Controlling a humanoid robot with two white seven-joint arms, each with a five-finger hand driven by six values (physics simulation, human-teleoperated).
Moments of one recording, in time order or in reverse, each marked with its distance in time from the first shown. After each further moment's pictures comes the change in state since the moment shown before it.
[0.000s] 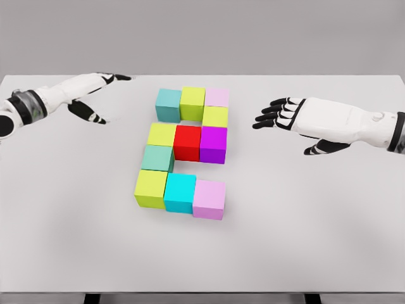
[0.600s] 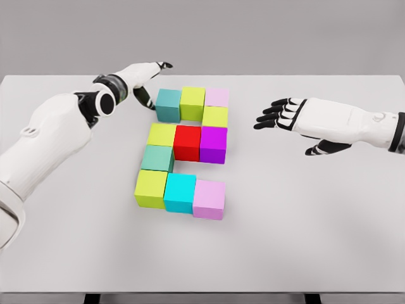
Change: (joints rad) left arm -0.092 -0.369 -0.019 0.024 -0.171 0.658 0.007; right arm 0.002 -0.006 0.001 0.000 0.000 0.000 0.000
